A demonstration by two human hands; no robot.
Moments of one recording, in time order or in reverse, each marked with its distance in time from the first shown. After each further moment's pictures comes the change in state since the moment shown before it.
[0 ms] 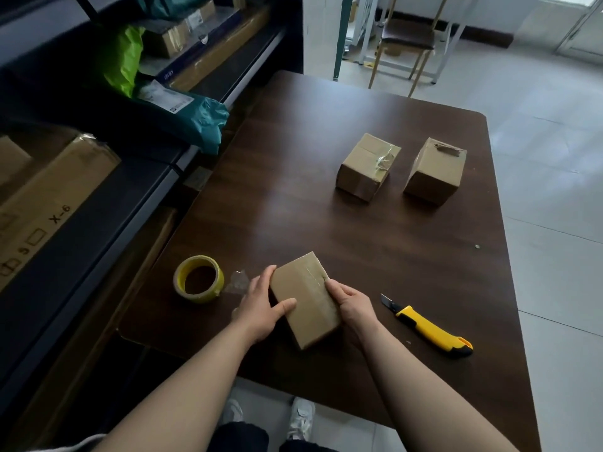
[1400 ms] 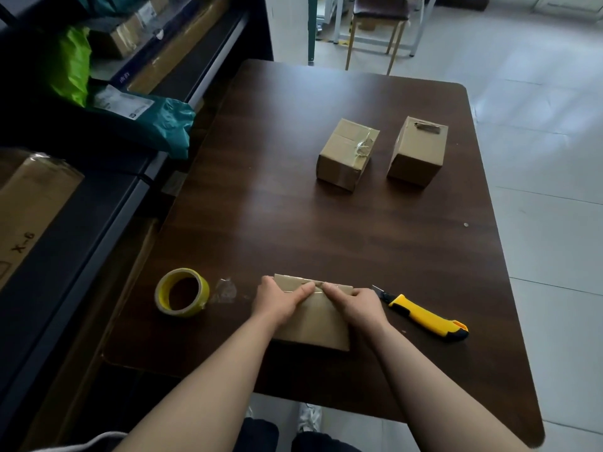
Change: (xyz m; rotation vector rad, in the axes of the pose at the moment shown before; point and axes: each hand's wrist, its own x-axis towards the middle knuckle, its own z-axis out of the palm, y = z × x) left_hand 0.019 0.057 0.028 -0.100 0.051 -0.227; right_hand -0.005 -0.014 -0.037 -0.469 0.099 0.069
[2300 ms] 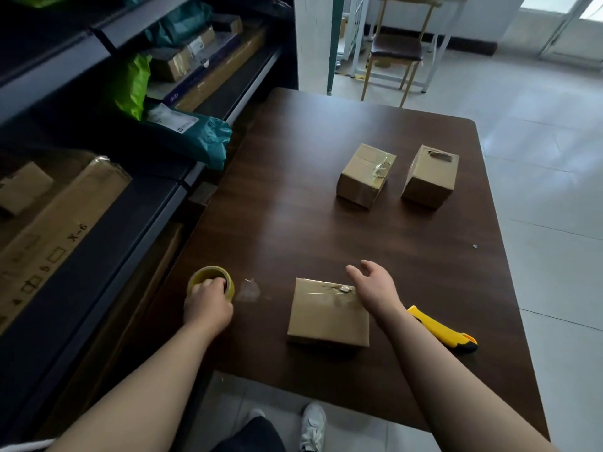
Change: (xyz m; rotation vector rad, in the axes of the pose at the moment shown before) left_hand 0.003 -0.077 -0.118 0.605 0.293 0.123; right_hand -0.032 -0.051 0.006 -0.146 0.179 -0.333
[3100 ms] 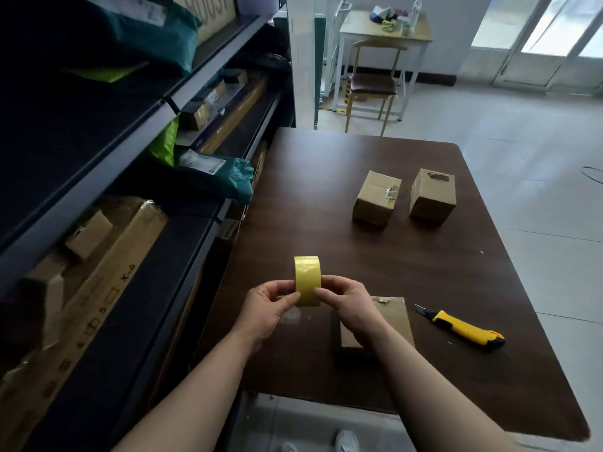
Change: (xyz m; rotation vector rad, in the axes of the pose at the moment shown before) left_hand -0.030 -0.012 -0.074 -1.267 -0.302 0.258; right_hand -0.080 -0.087 0.087 0.411 -0.178 -0.152
